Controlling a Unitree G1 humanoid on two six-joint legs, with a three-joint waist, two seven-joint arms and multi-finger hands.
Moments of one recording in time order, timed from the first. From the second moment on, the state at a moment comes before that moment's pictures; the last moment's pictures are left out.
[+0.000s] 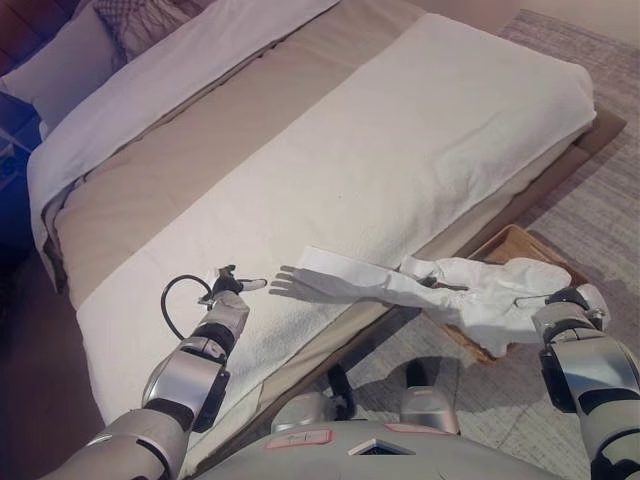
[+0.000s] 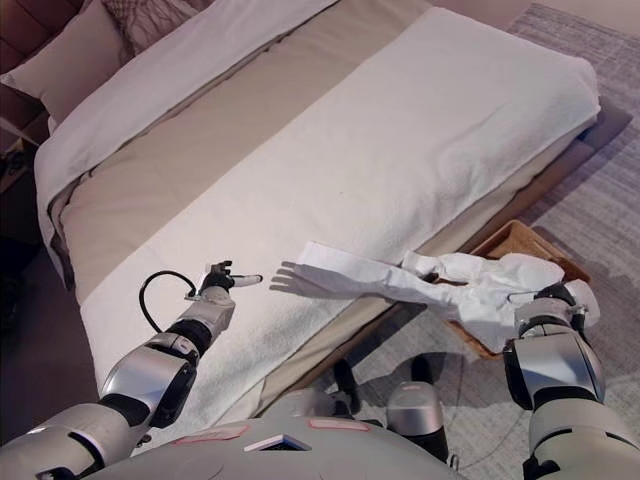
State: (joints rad) left arm -0.49 0.19 -0.26 1.22 -0.08 0.20 0.37; right arm -0.56 -0.58 0.19 1.48 -0.06 0.26 -0.34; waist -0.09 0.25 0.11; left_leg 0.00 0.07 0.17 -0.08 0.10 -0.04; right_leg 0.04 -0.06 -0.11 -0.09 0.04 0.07
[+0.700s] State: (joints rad) left arm -0.14 0.17 -0.21 0.97 -0.07 0.16 0.36; right arm -0.27 -0.28 0.34 1.06 -0.03 0.10 -0.21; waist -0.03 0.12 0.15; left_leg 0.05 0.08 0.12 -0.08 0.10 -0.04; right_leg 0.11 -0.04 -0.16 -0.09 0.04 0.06
